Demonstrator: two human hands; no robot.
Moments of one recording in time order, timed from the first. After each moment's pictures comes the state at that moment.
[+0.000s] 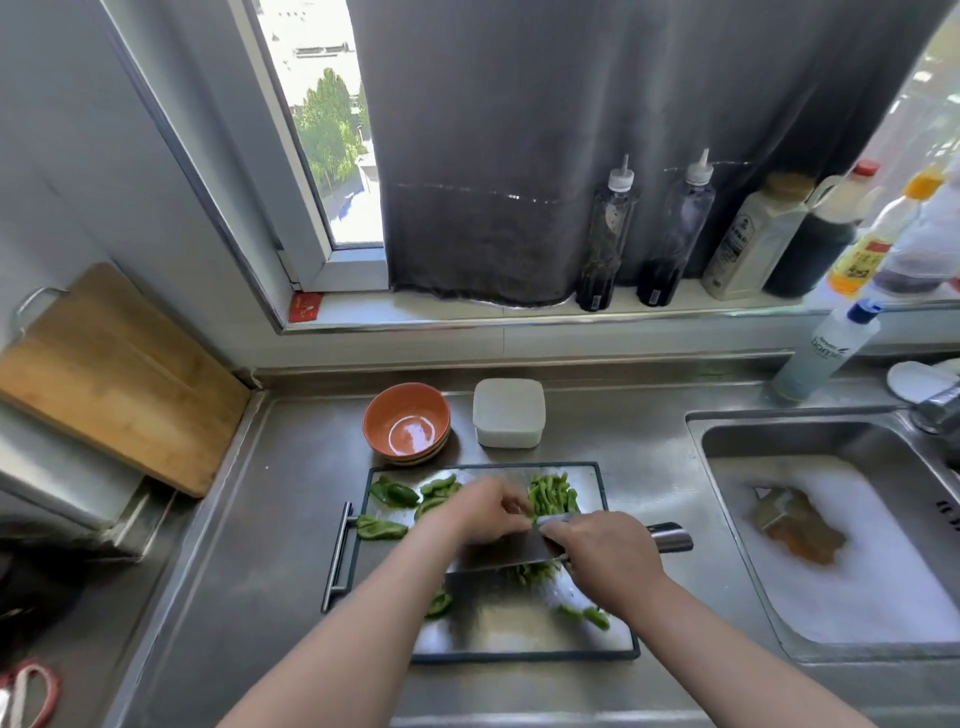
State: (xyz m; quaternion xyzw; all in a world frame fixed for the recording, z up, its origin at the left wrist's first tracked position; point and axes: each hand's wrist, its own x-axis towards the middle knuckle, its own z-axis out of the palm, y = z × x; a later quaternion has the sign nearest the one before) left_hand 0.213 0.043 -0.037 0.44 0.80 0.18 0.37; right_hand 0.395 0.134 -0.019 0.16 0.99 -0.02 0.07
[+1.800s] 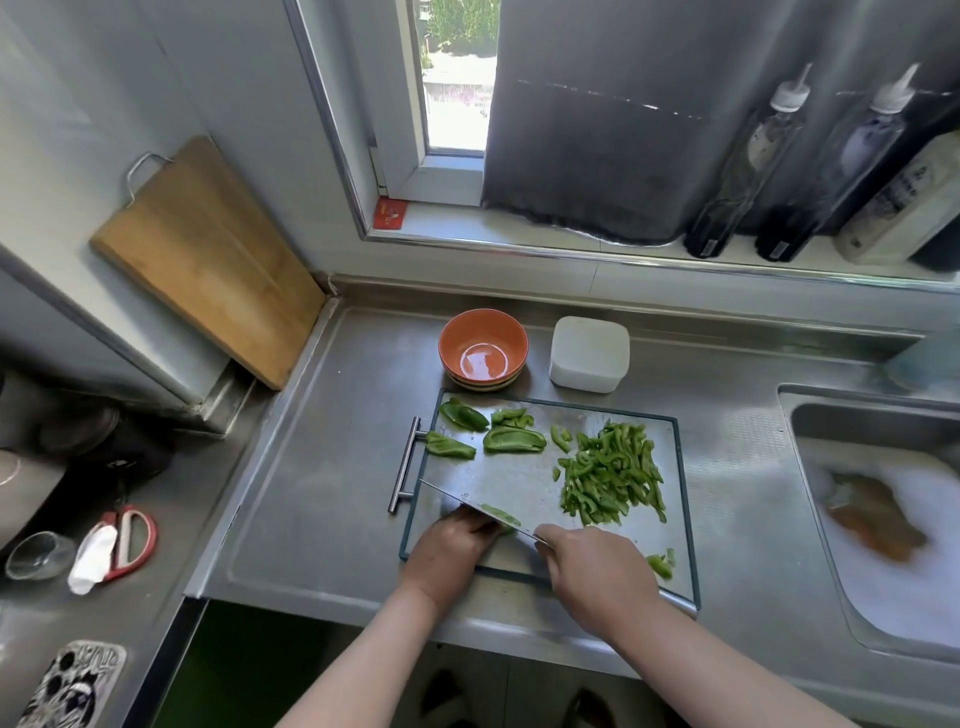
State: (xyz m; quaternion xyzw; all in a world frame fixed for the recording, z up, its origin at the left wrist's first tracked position) left_hand 0.240 -0.137 -0.144 0.57 0.80 0.21 0.01; right_hand 0.381 0.024 -0.039 0.18 0.96 -0.19 0.14
